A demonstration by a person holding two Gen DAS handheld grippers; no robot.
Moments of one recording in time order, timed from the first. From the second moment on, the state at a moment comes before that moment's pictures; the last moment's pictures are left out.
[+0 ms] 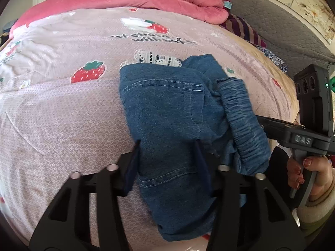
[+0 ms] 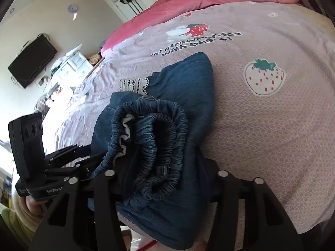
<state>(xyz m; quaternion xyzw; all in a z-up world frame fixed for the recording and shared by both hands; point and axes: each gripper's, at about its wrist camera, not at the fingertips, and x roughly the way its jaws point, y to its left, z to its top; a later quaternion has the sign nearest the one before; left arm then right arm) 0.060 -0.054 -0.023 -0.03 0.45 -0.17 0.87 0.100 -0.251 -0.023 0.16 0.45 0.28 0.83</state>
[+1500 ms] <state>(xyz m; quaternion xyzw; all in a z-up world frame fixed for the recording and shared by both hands) 0.174 -0.004 -0.014 -0.06 0.44 -0.07 0.89 0.223 -0.189 -0.012 0.11 0.42 0.27 0.86</state>
